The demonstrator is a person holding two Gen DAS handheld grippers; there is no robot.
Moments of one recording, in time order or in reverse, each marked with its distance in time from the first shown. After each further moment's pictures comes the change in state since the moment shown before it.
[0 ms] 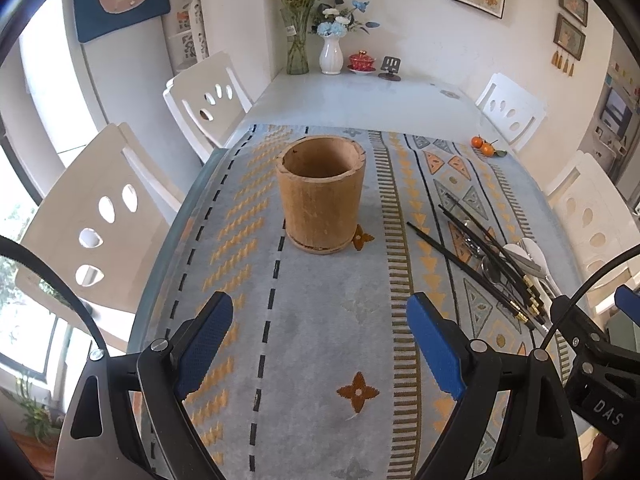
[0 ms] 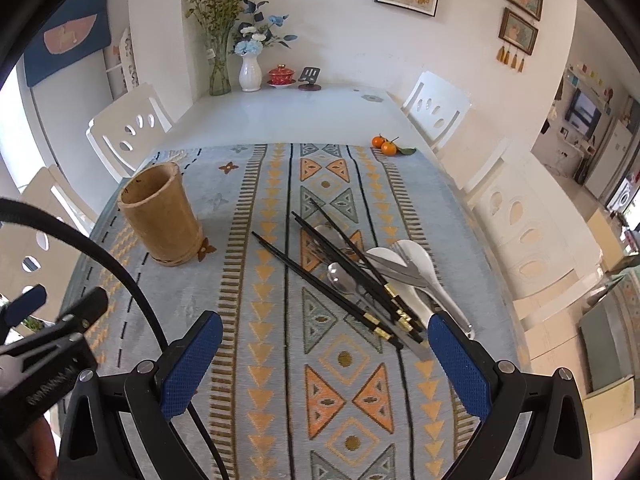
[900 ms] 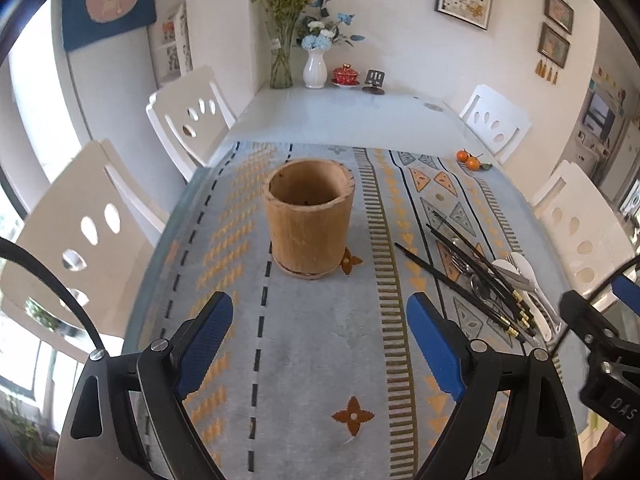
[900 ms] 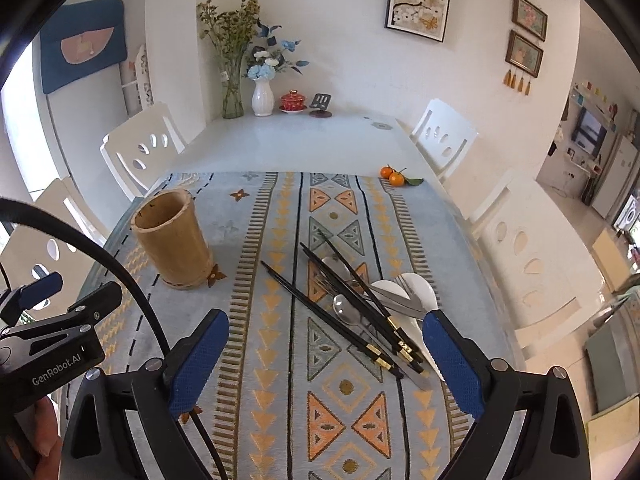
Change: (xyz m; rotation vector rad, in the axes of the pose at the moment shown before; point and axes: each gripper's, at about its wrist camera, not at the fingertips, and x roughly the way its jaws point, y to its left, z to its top) left arm 0.013 0.009 0.015 0.001 -0.039 -0.070; right arm -0.009 -0.001 0.010 -0.008 -0.090 0.047
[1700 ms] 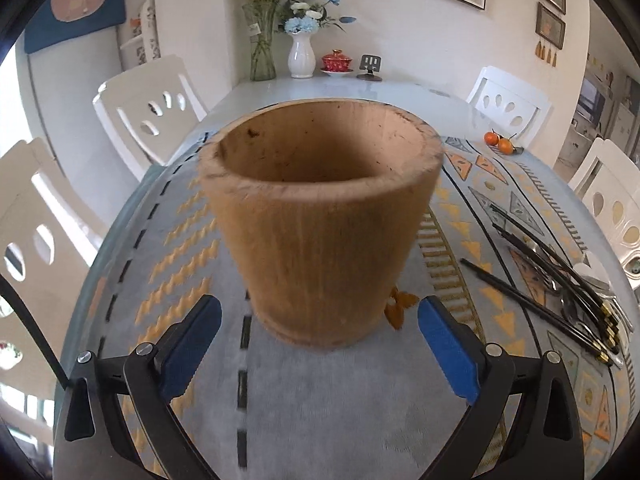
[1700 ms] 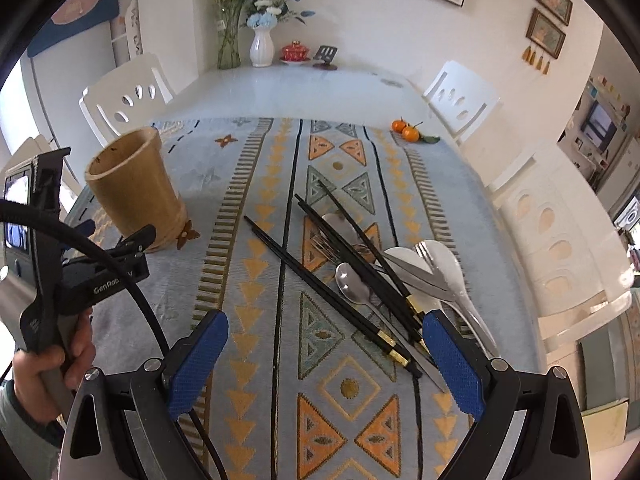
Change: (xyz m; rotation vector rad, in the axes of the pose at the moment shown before) left arm 0.154 0.008 0.009 0.087 -0.059 -0.030; right arm 0.088 0.008 -0.011 -0.045 0.170 -0.007
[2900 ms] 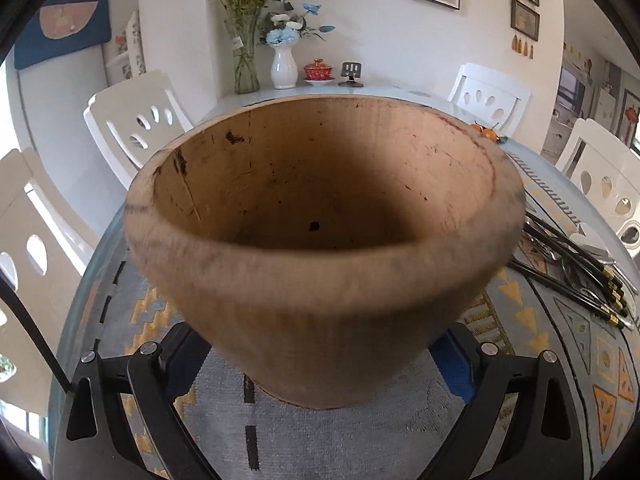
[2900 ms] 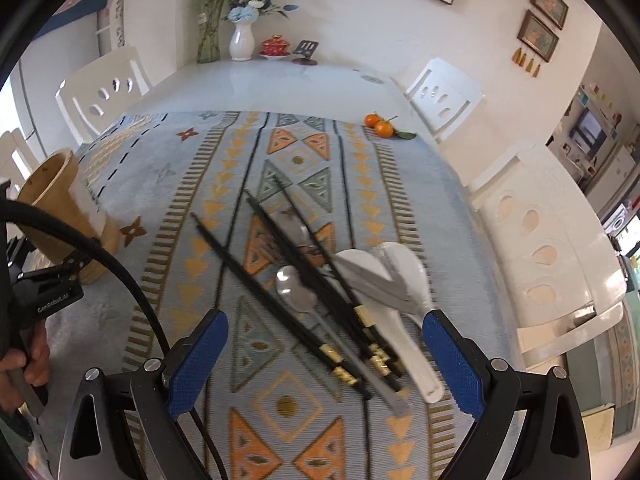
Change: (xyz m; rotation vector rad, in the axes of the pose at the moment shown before) left arm 0.000 0.004 -0.023 0.061 -0.053 -0.034; right arm 0.010 -0.050 0.001 -0.025 0.011 -0.100
